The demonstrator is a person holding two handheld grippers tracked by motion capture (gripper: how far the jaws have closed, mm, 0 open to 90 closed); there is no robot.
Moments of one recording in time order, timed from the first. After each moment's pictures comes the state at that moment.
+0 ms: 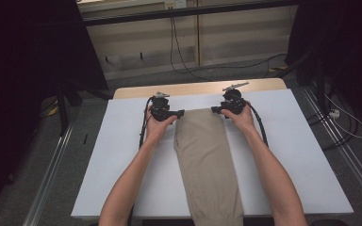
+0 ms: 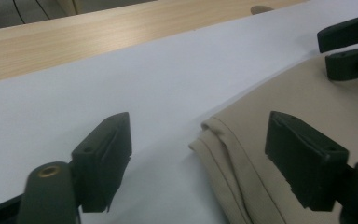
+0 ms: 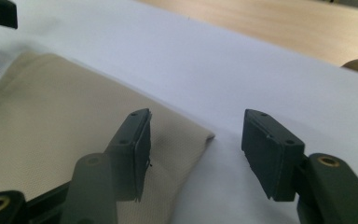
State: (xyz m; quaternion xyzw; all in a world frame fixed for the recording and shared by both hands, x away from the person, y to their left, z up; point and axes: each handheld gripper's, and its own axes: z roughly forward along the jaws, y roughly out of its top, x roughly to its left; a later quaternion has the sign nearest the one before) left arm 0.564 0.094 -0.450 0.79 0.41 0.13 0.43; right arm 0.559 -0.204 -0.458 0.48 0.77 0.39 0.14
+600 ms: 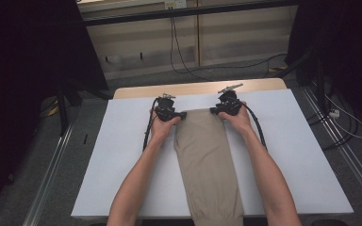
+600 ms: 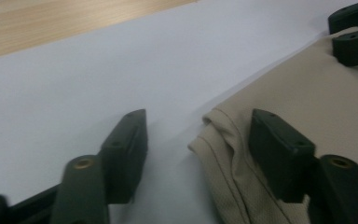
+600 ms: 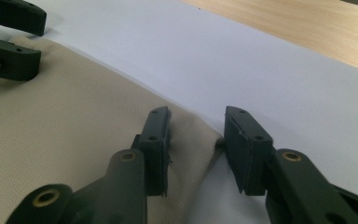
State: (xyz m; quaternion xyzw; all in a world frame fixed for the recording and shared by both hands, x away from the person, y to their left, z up) left arm 0.571 0.078 -0.461 0.82 0.41 0.14 0.38; right arm 0.560 -0.193 -0.464 0.46 0.79 0.38 0.16
